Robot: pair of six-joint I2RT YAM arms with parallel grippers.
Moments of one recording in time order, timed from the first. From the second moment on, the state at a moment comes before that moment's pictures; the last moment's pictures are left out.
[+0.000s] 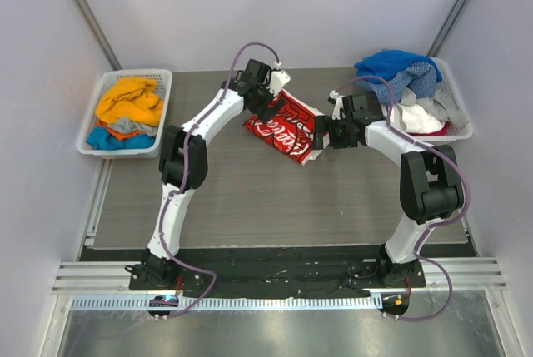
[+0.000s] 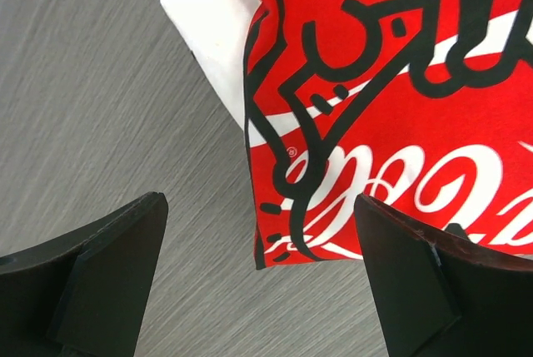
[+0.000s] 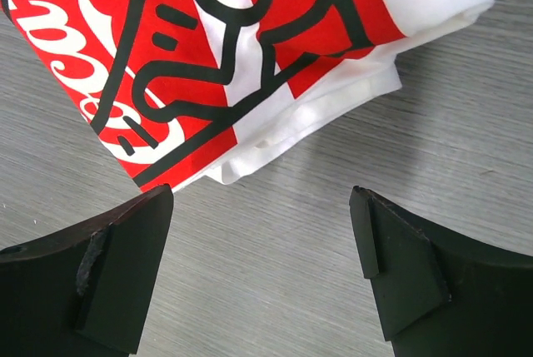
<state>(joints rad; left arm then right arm) -0.49 2.33 2.14 -0.66 -0.01 0.42 0.22 1.75 1.17 -0.36 -0.25 0.13</state>
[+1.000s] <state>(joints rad) -0.38 2.45 2.32 -0.76 0.27 0.37 0.20 1.74 1.13 -0.30 -0.26 0.14</state>
